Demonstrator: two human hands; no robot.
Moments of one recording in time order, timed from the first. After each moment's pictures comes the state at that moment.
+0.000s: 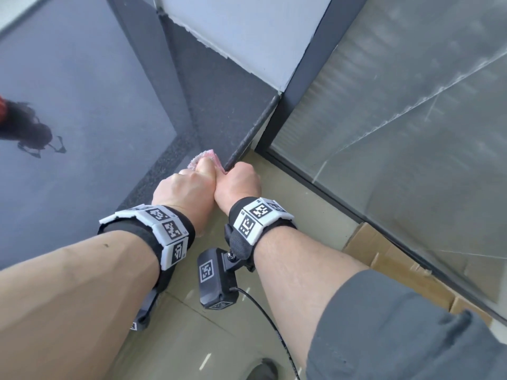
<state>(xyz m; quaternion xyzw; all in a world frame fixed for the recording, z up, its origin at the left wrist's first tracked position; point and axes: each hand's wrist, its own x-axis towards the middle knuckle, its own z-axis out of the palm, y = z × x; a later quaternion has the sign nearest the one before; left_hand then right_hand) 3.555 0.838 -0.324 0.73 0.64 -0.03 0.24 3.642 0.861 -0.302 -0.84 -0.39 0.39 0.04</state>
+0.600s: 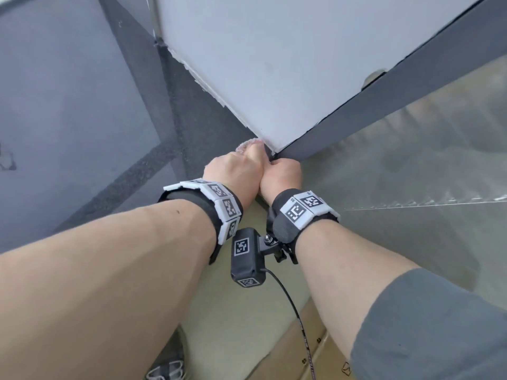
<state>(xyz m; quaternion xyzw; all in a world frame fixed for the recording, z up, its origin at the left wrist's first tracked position) 3.615 0.838 -0.321 0.73 0.64 0.06 0.22 3.701 0.860 -0.309 -0.83 -0.42 0.35 0.11</state>
